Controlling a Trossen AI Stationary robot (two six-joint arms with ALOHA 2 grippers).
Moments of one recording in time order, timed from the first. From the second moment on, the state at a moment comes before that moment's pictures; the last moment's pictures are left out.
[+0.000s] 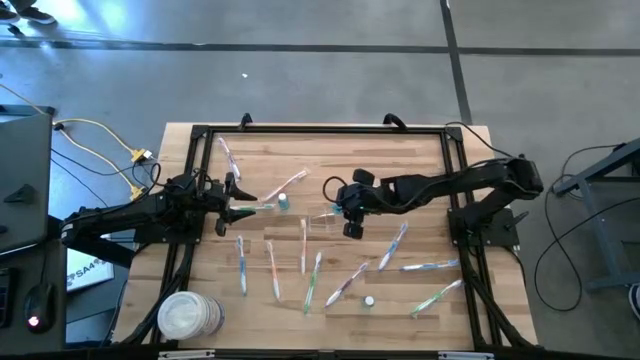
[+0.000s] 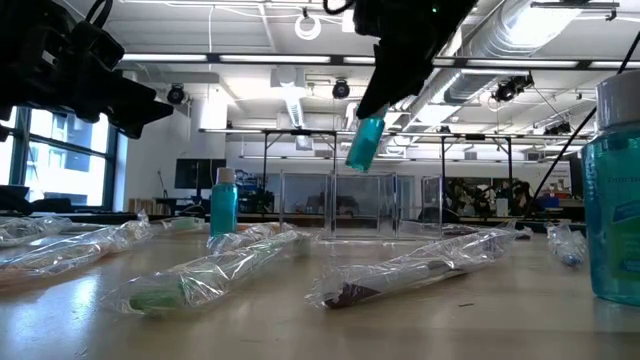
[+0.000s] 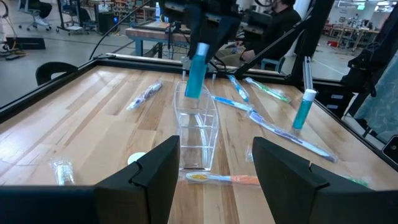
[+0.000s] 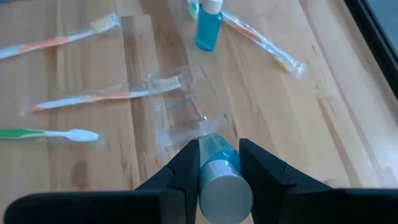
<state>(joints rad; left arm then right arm) 0.28 0.12 0.03 0.03 0.31 -0.08 0.07 1.58 1.19 -0.49 0.25 0.16</state>
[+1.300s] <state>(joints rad) 0.28 0.12 0.04 0.03 0.31 -0.08 0.02 1.68 1.19 -0.65 0.13 0.29</state>
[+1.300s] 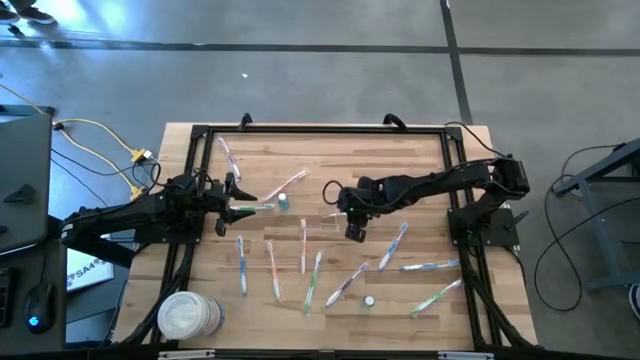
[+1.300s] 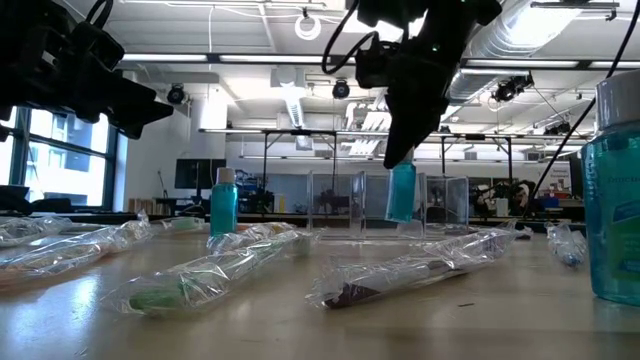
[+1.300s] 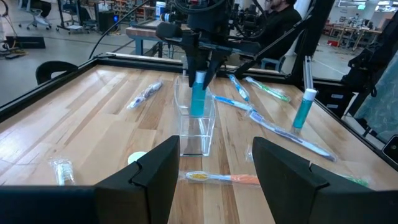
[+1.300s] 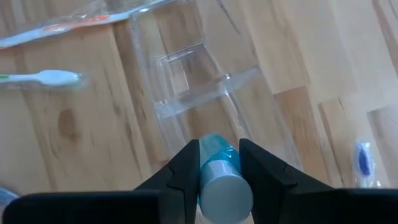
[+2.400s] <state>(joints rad) 0.28 0.12 0.03 0.02 0.31 -0.08 0.00 1.75 1.19 -0.61 0.10 0.28</state>
